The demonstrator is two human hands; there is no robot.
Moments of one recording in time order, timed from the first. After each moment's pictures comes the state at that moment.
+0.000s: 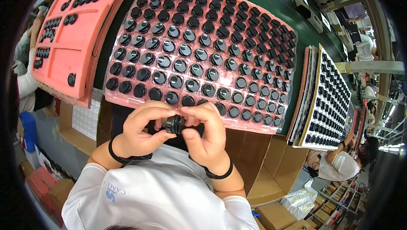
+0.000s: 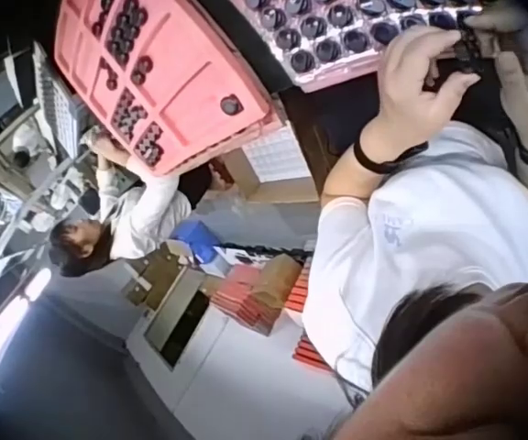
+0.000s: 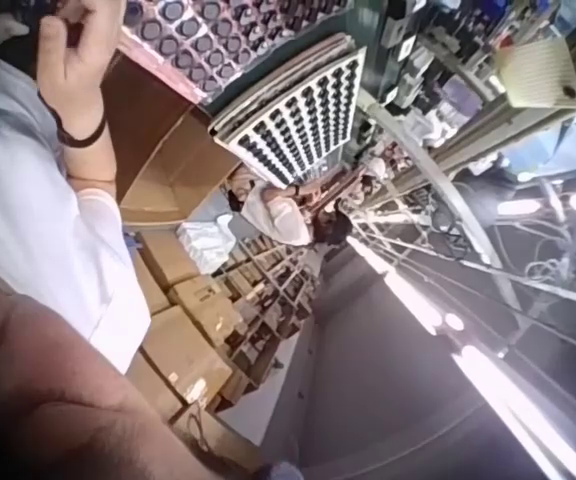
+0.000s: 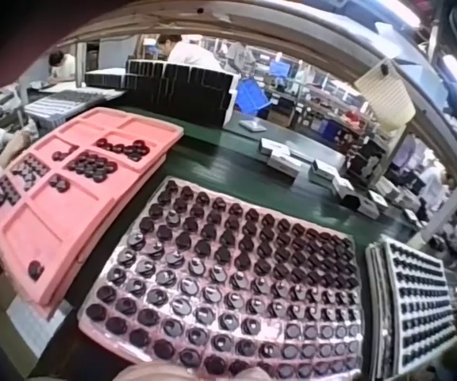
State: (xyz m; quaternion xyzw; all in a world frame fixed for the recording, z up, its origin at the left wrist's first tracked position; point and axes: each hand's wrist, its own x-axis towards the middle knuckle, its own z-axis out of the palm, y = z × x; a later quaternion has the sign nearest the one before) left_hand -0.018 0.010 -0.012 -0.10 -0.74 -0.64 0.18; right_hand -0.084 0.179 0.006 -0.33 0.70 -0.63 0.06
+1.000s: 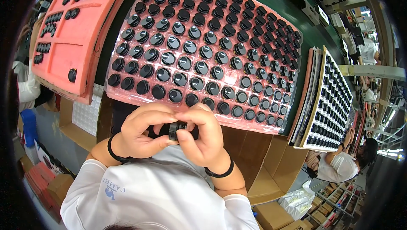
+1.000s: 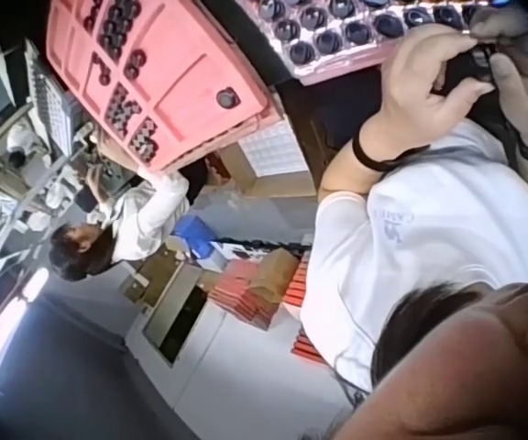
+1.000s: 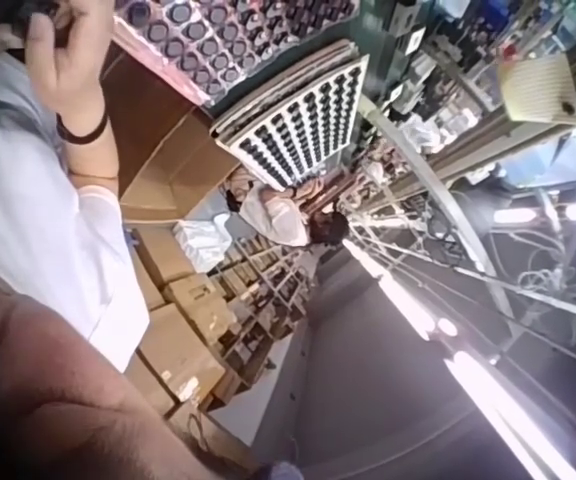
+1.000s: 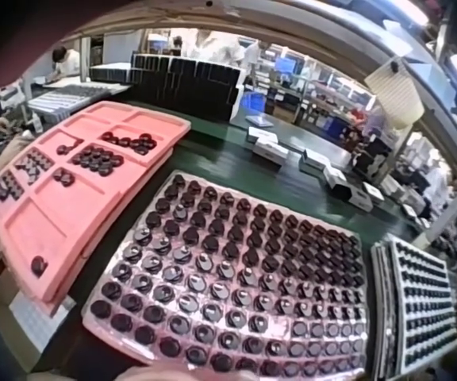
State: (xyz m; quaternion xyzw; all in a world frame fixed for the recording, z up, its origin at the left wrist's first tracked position) left_hand -0.016 0.008 -0.006 -0.13 -0.74 -0.63 0.21; right_hand -0.082 0.169 0.006 -0.32 0.57 -0.75 0.11
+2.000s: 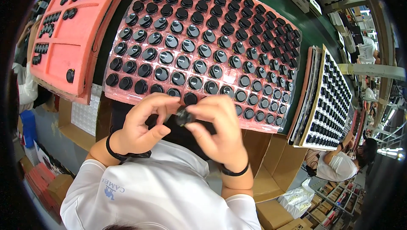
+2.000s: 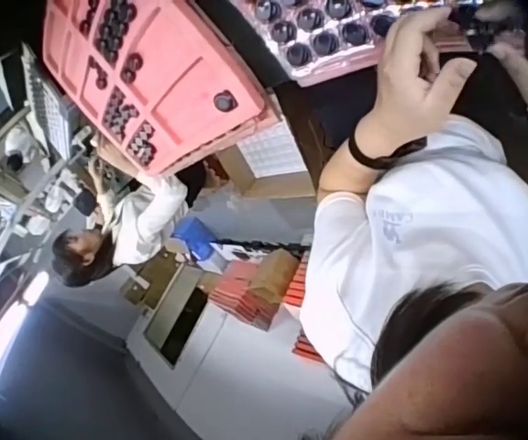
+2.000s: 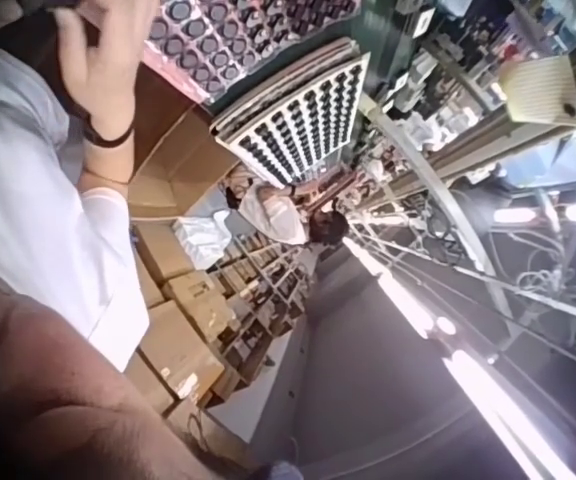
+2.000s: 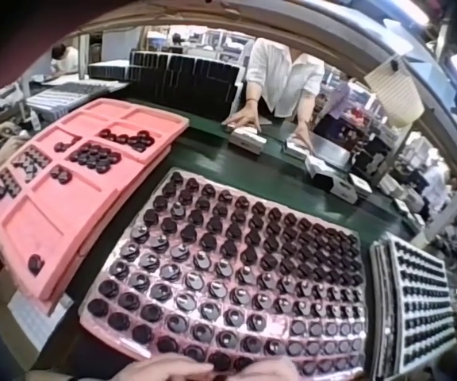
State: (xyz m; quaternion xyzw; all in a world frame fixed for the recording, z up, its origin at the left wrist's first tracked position) left_hand -0.019 0.006 -0.012 -0.08 -0.69 -0.71 0.11; right_hand -0.111 0.189 0.022 -0.42 0.76 -0.50 0.03
